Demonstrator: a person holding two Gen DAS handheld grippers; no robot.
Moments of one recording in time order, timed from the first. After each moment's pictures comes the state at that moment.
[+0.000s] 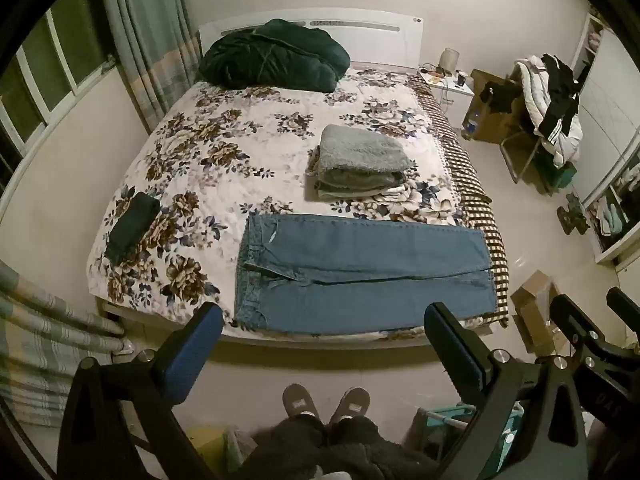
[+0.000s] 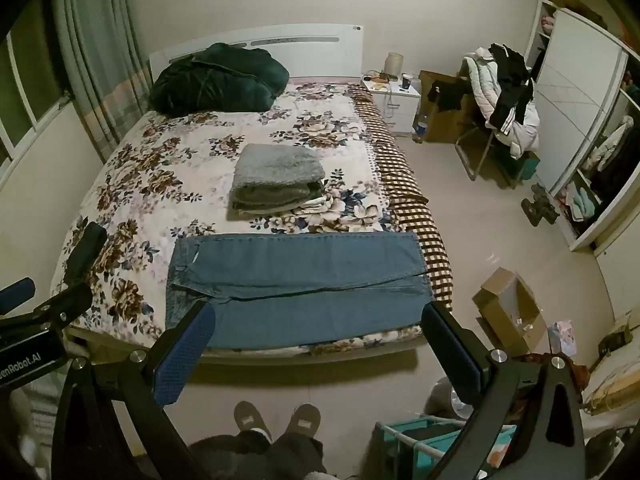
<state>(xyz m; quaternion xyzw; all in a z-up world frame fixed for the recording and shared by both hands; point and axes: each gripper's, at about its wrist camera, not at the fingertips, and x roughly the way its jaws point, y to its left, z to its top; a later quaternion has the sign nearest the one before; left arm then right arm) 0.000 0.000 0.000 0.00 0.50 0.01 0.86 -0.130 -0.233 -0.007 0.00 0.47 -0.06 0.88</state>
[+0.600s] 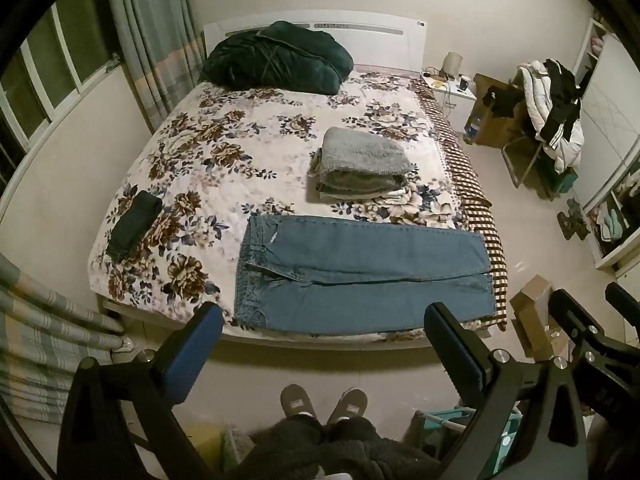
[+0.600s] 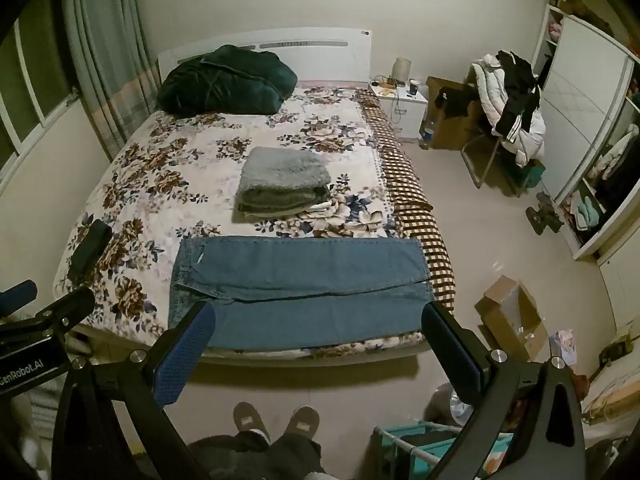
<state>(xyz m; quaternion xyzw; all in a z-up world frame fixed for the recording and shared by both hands) -0.006 0.004 0.000 -0.01 0.50 0.00 0.87 -0.130 -0.222 0.004 0.00 0.46 -0.05 0.88</state>
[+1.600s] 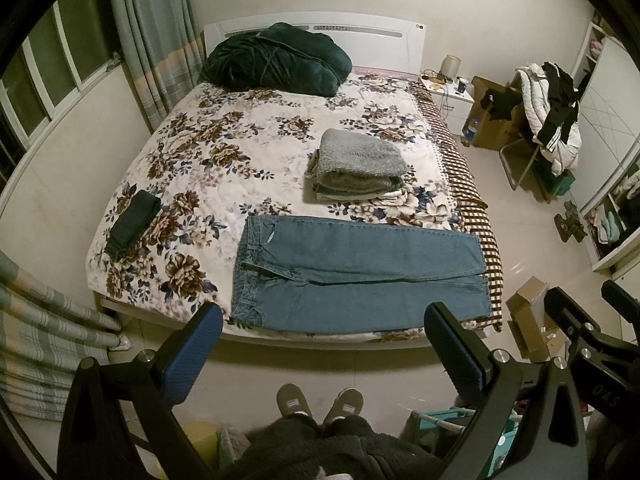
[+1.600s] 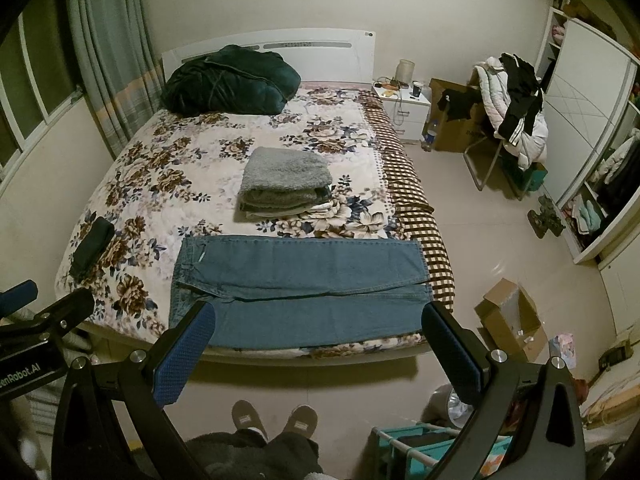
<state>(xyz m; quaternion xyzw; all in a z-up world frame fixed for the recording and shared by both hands) -0.014 0.001 0.003 -0.01 0.50 0.00 0.87 -0.126 -0.223 0.008 -0.01 0.46 -0.04 0.89</state>
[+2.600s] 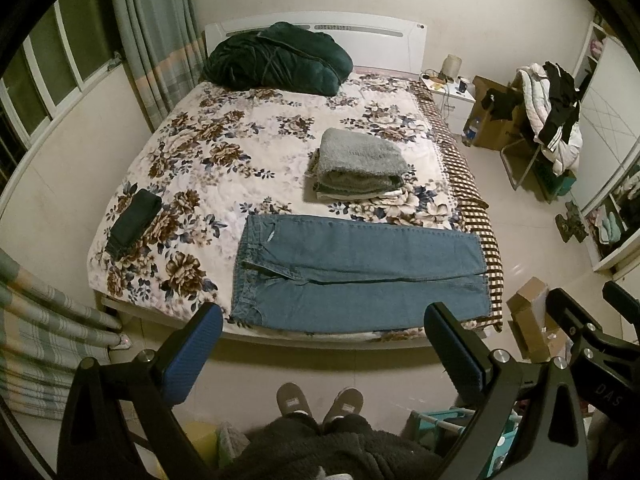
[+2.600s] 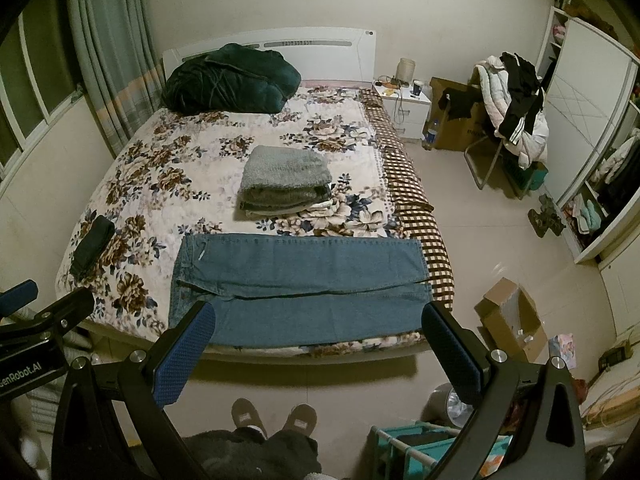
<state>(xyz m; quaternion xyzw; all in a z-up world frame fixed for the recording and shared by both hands) -0.013 -0.008 0.016 -0.02 0.50 0.00 0.87 -0.130 -0.220 0.015 -0.01 0.46 -0.04 0.88</state>
